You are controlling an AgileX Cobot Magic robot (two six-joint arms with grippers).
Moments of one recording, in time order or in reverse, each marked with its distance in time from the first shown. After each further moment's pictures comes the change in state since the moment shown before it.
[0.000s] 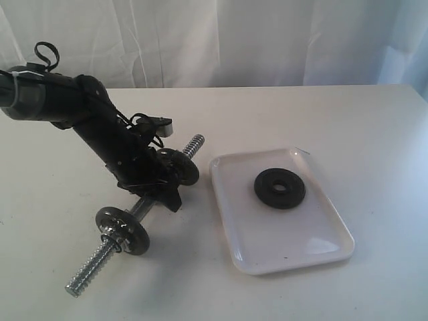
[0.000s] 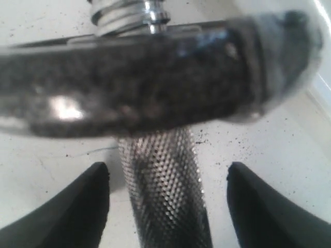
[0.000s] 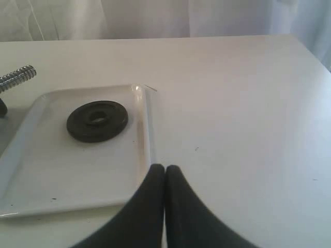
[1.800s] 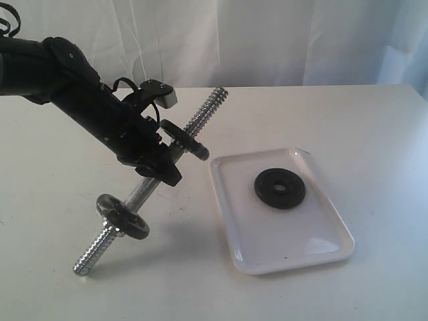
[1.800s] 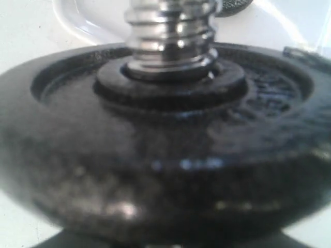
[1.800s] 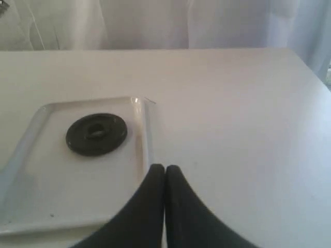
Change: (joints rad) left arm -0.004 -0.197 0.034 -0.115 0.046 0.324; right arm 0.000 0.000 0.001 -0.011 -0.045 -0.010
